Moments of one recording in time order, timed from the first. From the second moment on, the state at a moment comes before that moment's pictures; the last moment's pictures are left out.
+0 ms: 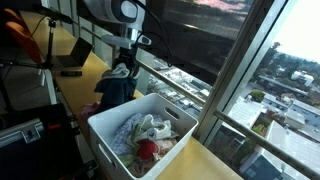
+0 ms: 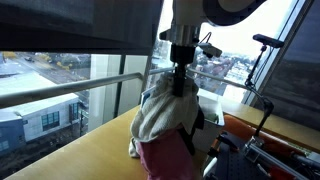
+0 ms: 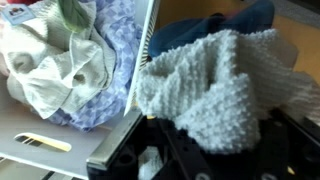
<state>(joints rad) 0.10 0.24 0.13 -1.95 -0.18 2.06 -0.13</state>
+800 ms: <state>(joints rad) 0.00 0.01 0.01 -1.57 -0.15 1.82 -0.21</state>
